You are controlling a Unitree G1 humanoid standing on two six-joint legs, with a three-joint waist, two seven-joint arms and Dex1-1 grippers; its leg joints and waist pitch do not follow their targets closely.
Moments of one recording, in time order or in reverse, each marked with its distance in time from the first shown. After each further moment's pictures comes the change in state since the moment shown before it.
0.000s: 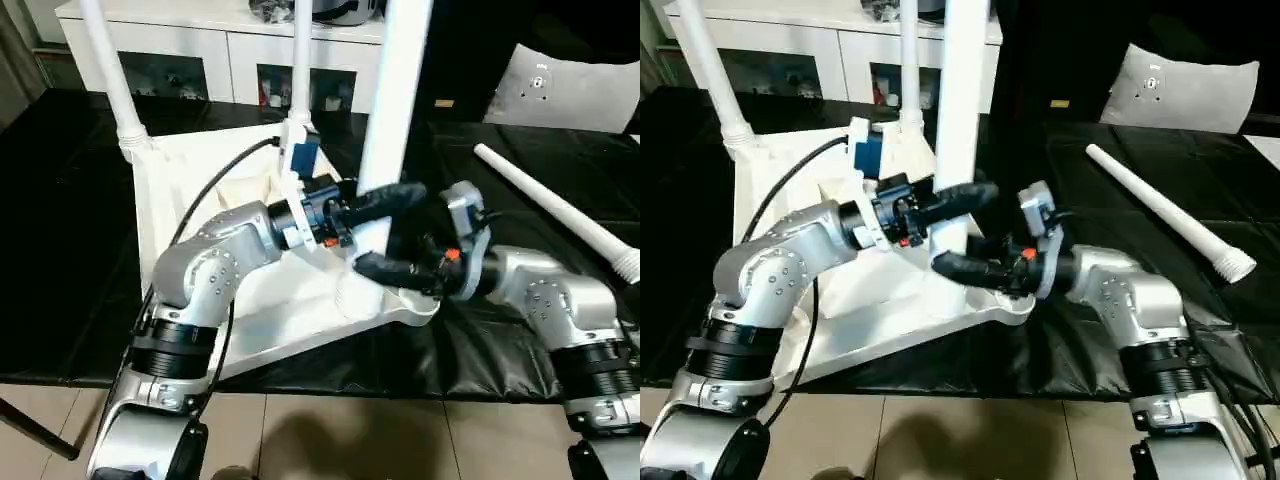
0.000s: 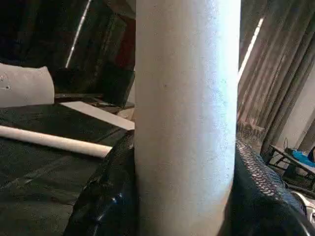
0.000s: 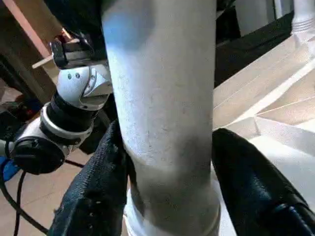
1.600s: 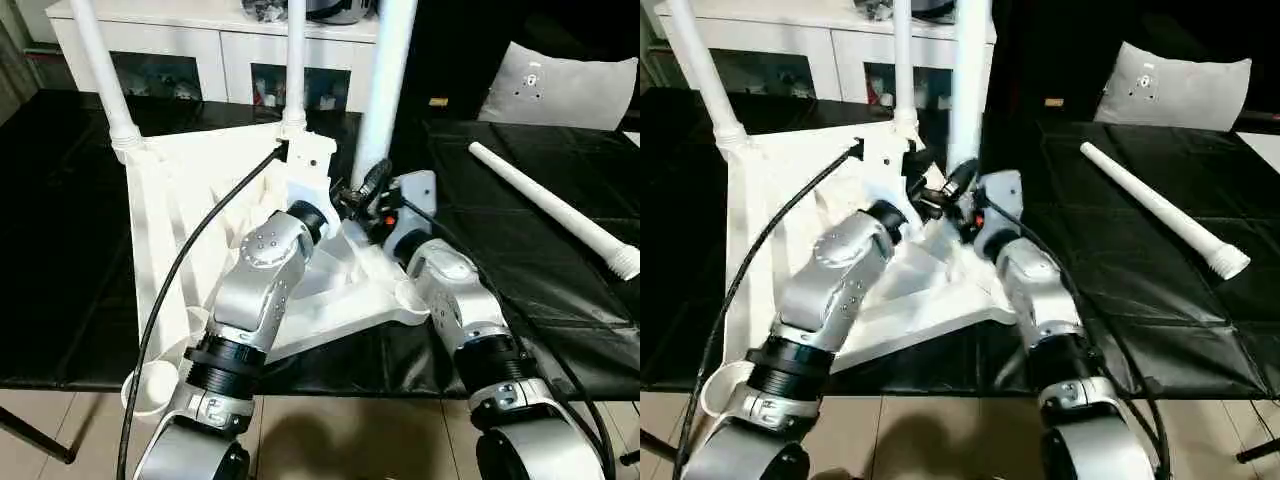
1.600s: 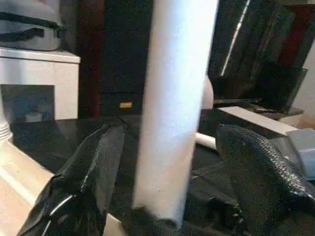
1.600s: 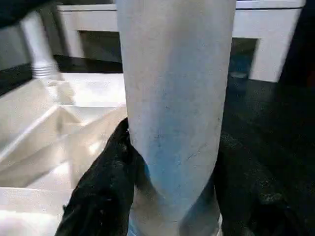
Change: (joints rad) left arm 0.041 -0.181 -0.052 0.134 0.453 -0.404 0.599; right arm -0.084 0.352 -0.071 0.338 -0.436 -0.597 -1.013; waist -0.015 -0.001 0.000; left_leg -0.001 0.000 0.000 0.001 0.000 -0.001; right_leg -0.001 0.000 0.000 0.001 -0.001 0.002
